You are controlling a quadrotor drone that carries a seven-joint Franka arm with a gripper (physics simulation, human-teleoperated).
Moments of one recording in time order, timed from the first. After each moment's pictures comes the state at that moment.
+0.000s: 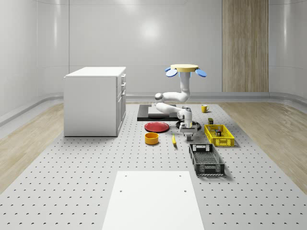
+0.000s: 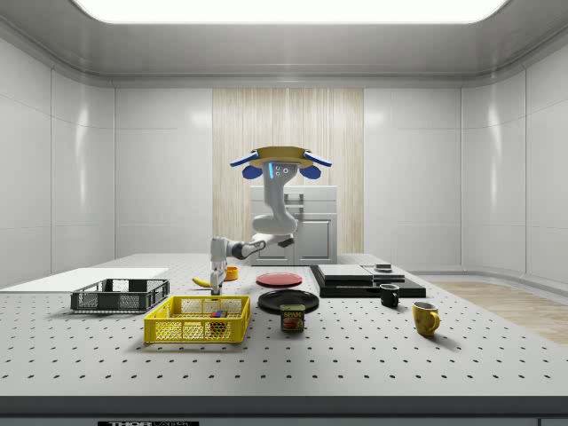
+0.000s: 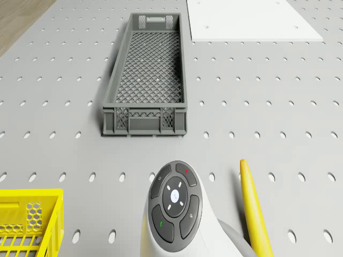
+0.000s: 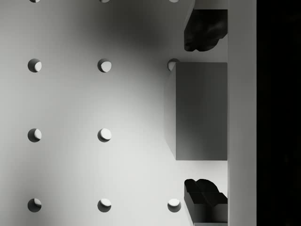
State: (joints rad) arm -1.19 -1.48 1.04 -2.77 -2.09 1.67 1.65
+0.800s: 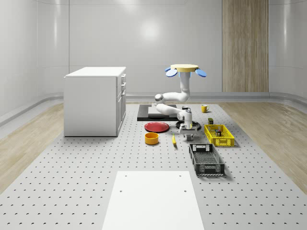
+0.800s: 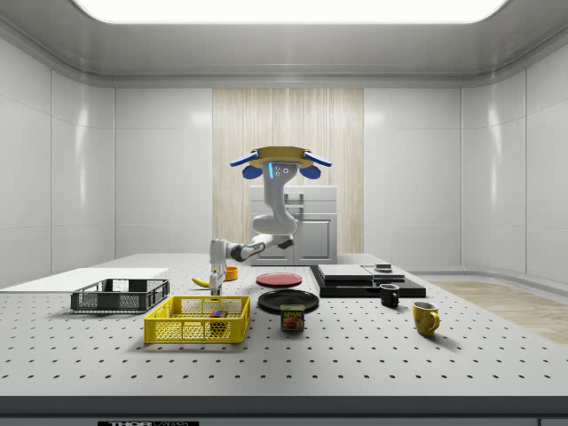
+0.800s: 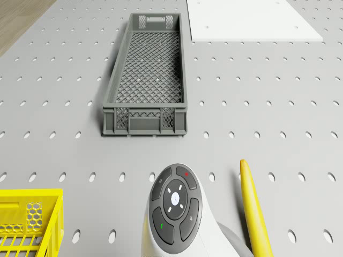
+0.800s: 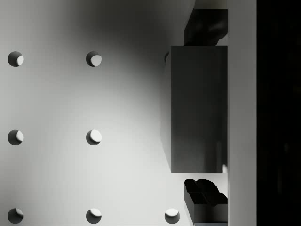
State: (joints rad) arm -1.20 -1.45 1.02 -2.74 -2.12 1.66 1.64
